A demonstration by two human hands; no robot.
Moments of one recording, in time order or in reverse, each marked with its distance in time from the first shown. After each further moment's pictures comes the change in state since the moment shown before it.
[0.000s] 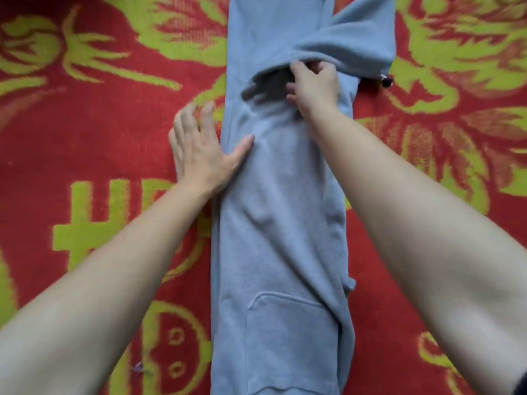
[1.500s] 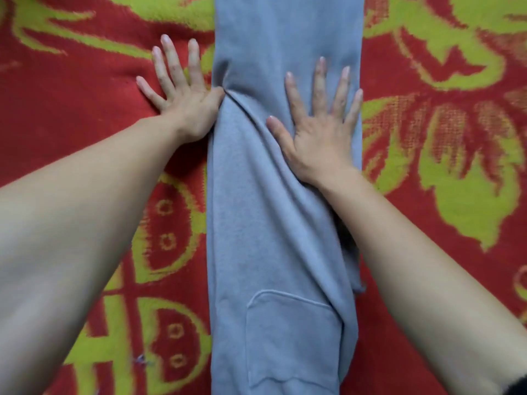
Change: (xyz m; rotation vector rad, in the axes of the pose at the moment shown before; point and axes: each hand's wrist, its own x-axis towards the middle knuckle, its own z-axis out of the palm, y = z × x) left_hand 0.076 -0.015 0.036 0.127 -0.354 -0.100; right_hand -0.048 0.082 -0.033 -1.383 -0.148 -0.540
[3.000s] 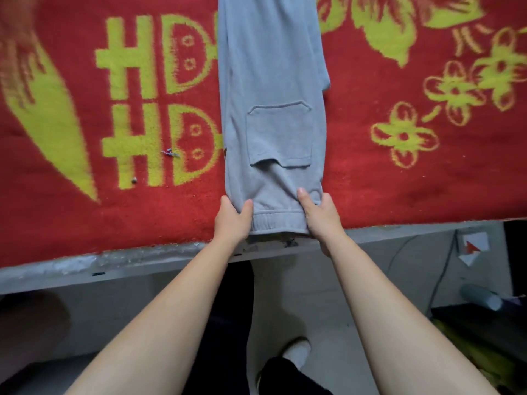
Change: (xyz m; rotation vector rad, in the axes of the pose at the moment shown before) left_hand -0.574 -0.086 0.107 -0.737 -0.270 -0.284; right_hand -0.528 -0.018 0.045 1.090 -0.241 0.737
